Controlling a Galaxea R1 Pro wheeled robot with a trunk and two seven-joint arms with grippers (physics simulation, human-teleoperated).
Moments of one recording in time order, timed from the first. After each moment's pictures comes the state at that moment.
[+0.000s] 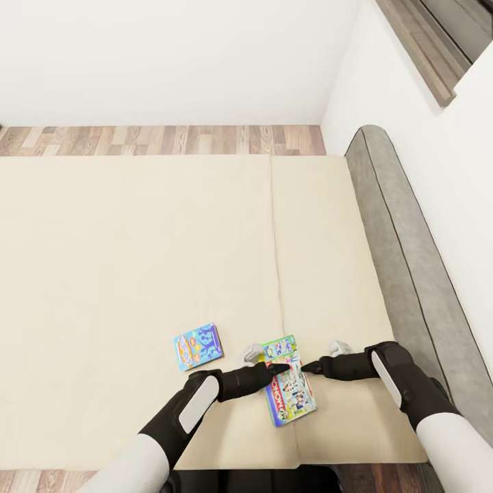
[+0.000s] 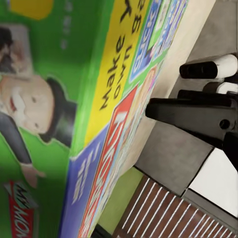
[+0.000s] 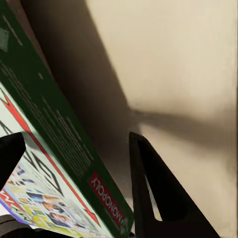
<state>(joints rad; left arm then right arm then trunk) -0.62 -0.16 -0.40 -0.72 0.87 0.58 -0.35 -0.67 -0.22 0.06 -0.84 -0.11 0.97 0.79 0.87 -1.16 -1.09</state>
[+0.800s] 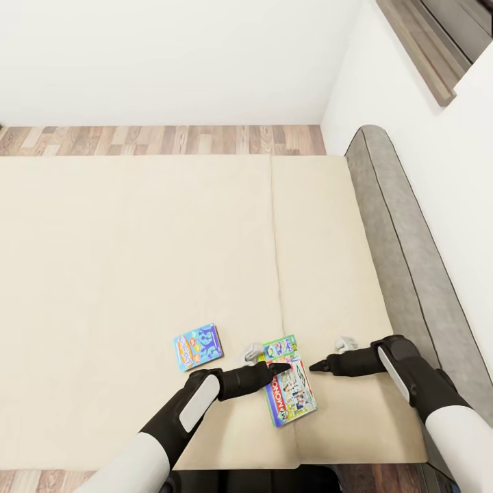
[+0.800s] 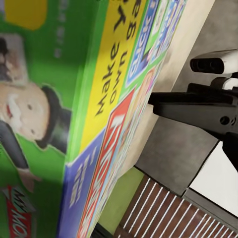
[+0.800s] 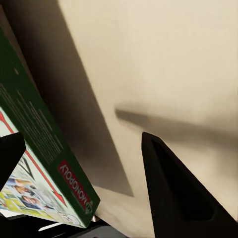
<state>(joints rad) -0.62 -0.16 -0.40 -0.72 0.87 0.58 -0.35 -0.70 -0.28 0.12 -0.84 -0.06 0.96 0.84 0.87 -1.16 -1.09</state>
